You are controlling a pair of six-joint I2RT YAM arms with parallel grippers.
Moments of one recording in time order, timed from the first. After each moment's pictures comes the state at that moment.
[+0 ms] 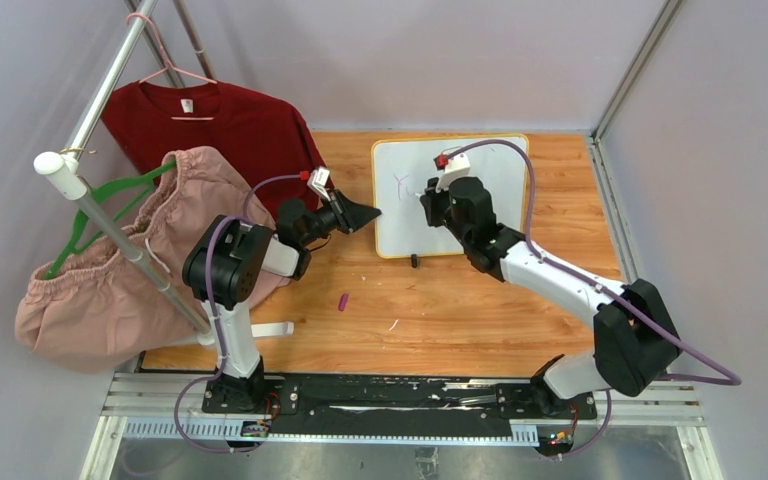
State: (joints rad) left arm -0.30 1.92 0.70 1.28 0.66 -0.83; right arm 0.64 1.41 0.94 0.20 0.21 0.14
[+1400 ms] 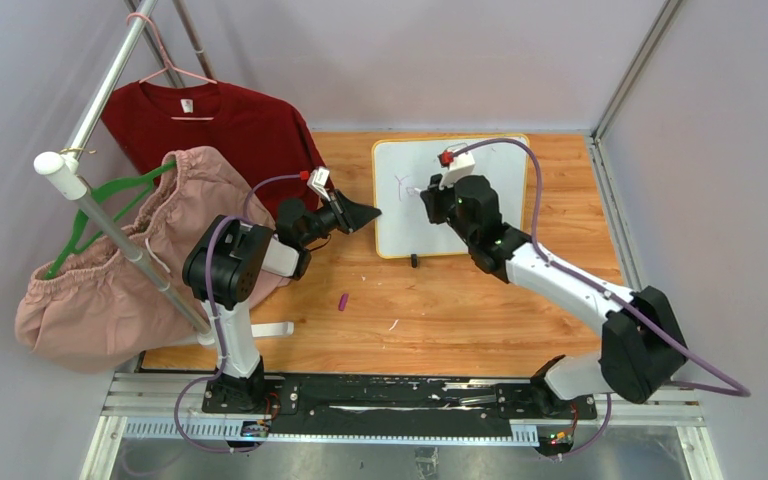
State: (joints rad) left arm -0.29 1.92 0.70 1.29 0.67 -0.83; right arm 0.64 1.40 0.96 0.20 0.18 0.14
